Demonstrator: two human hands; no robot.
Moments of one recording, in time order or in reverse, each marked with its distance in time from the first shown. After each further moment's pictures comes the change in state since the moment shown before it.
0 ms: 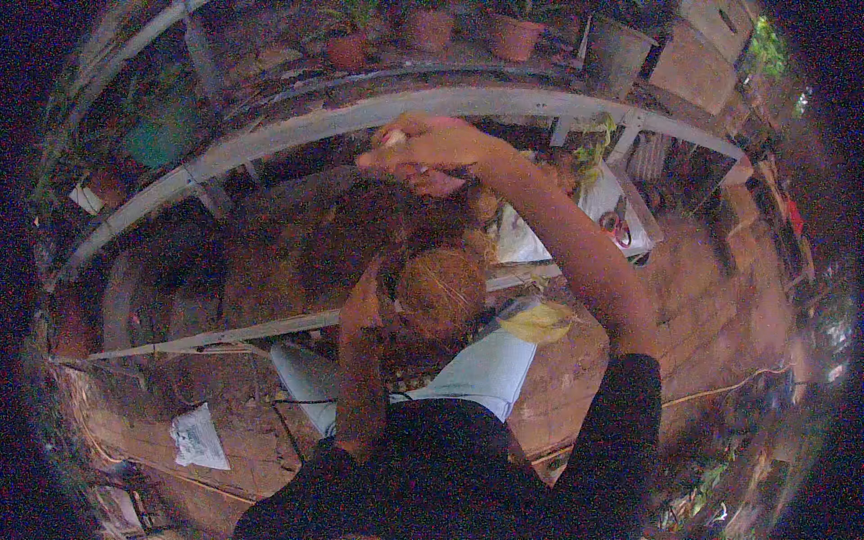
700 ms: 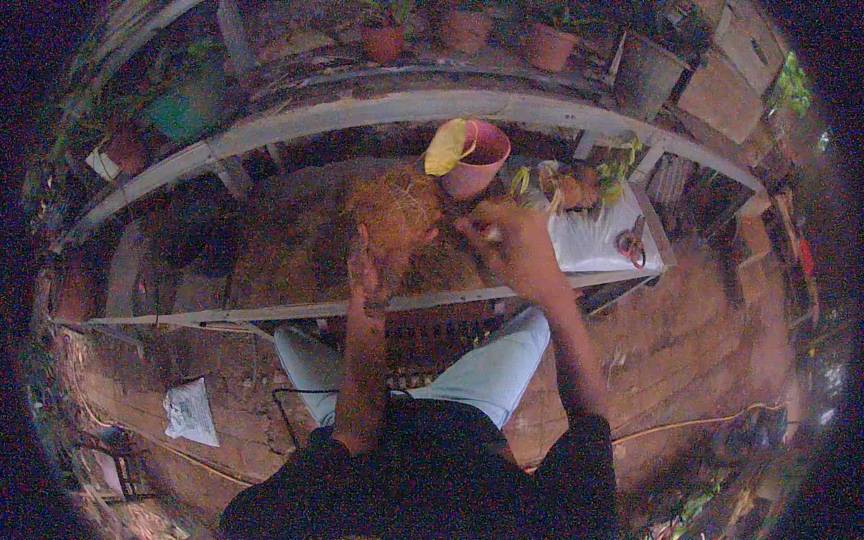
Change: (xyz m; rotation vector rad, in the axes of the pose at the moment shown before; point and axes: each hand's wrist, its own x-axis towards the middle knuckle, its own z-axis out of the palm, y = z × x) left_hand 0.020 -0.009 -0.016 -0.872 0.518 0.200; right_hand -0.097 0.053 0.061 -0.683 0.697 -0.298
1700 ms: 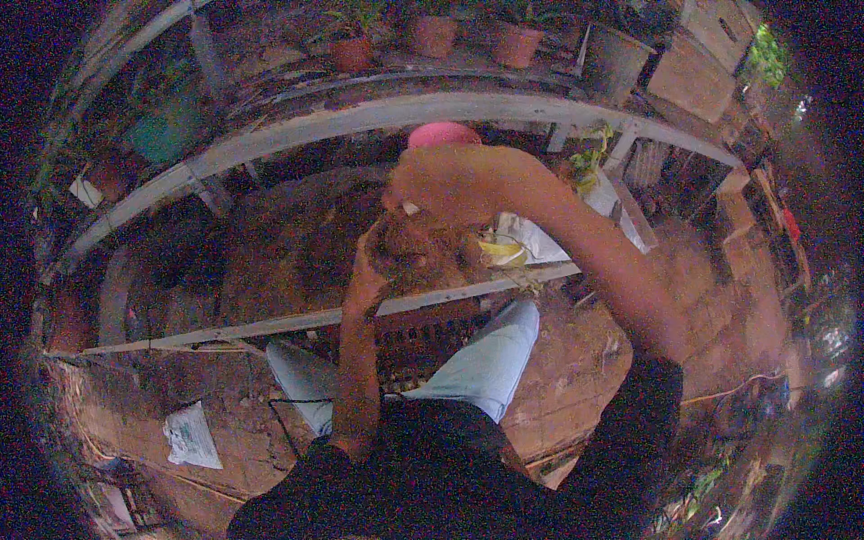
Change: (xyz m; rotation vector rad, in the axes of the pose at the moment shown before) left_hand -0.004 0.015 0.067 0.967 -0.168 0.018; right_hand 0.109 -0.052 -0.045 -0.299 -0.876 -0.434
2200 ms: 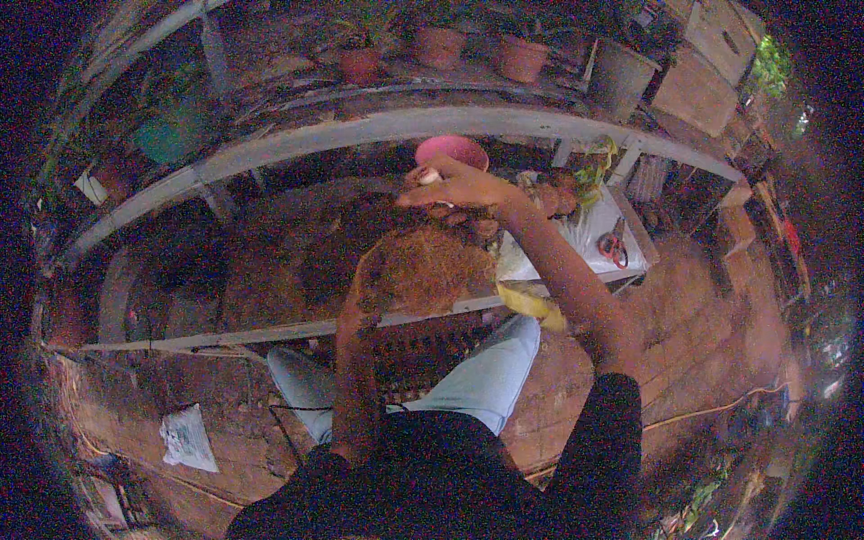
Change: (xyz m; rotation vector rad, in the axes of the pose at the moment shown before) left_hand -0.012 0.002 -0.014 -0.306 -0.154 -0.070; right_hand 0.013 0.061 0.069 1.226 0.242 0.462
